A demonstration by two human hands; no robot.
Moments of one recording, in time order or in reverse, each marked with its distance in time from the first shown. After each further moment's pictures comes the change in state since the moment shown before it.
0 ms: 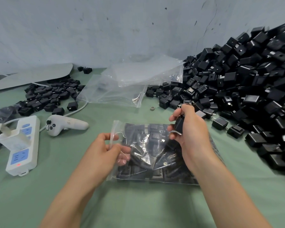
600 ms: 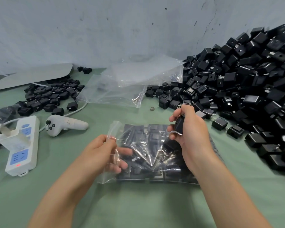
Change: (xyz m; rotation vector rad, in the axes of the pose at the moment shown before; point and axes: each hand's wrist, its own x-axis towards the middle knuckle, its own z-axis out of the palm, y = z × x) left_hand 0.007 0.000 -0.012 -0.048 -0.140 -0.105; right_hand 0.000 0.000 0.000 0.003 -0.004 0.005
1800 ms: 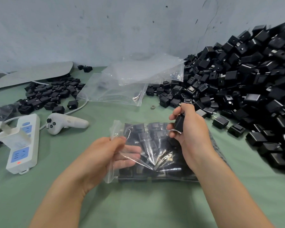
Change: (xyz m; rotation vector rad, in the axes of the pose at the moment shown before) left_hand 0.006 0.003 0.008 -0.216 -0.137 -0.102; right_hand 0.001 0.001 0.001 0.017 -0.010 0.017
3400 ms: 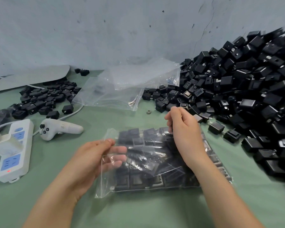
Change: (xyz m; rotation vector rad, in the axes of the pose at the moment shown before) left_hand 0.012 -0.004 -0.012 -0.115 0.112 0.077; right_hand 0.025 0.010 -0.016 -0.484 -0.050 -0.364
